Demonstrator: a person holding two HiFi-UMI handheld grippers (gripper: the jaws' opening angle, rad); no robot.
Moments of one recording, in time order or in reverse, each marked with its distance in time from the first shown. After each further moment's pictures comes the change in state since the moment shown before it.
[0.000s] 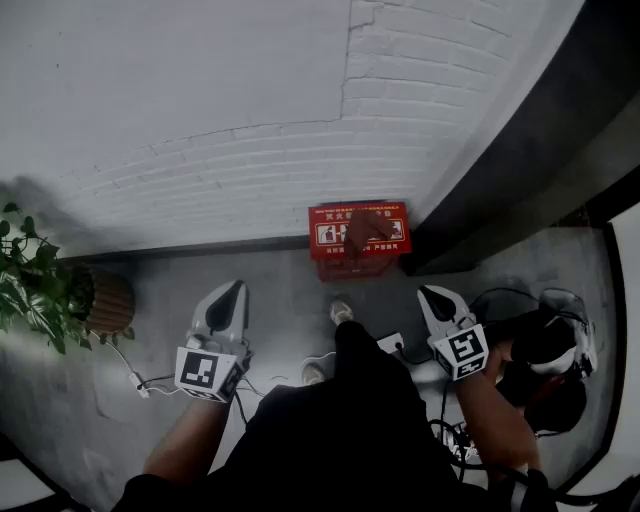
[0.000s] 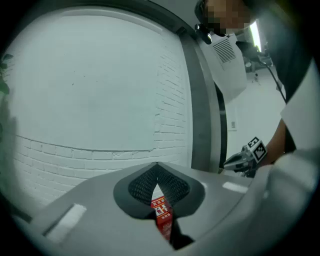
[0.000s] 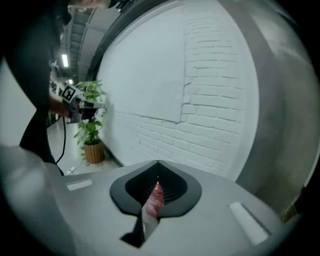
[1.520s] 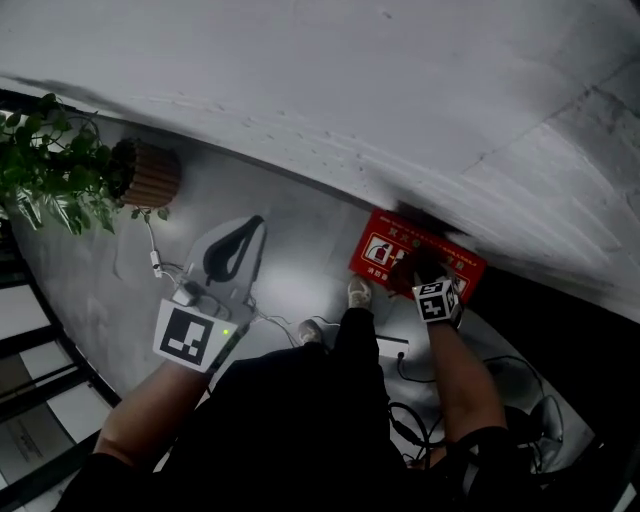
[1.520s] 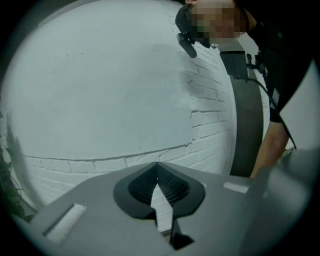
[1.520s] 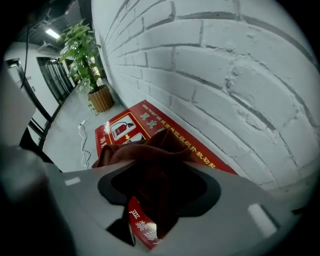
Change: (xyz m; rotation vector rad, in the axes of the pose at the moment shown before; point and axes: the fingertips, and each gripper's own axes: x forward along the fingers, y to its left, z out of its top) left arm 0.210 0.096 0.019 0.058 0.212 0.294; right arm 0.357 -0.092 -0.234 -0.076 0.706 0.306
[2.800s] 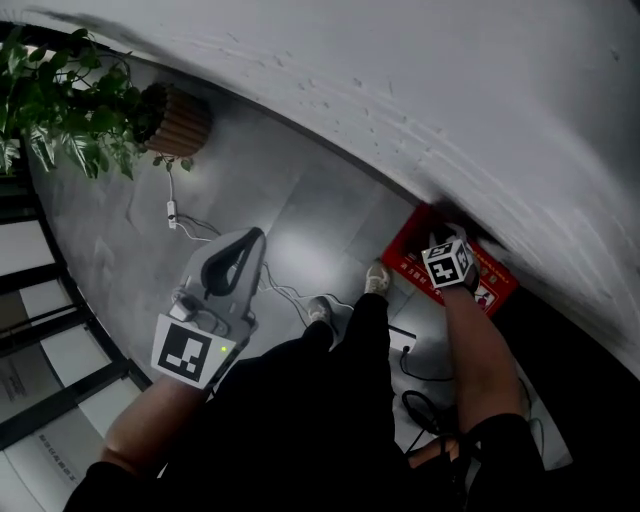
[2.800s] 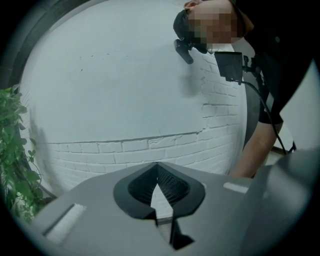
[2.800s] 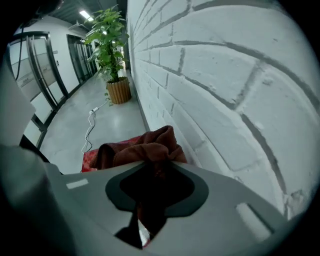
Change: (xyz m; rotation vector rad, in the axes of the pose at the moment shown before) left arm -0.067 0.032 -0.042 -0.055 0.091 0.154; right arm 0.055 0.033 0.110 -0.320 -0.013 0.069
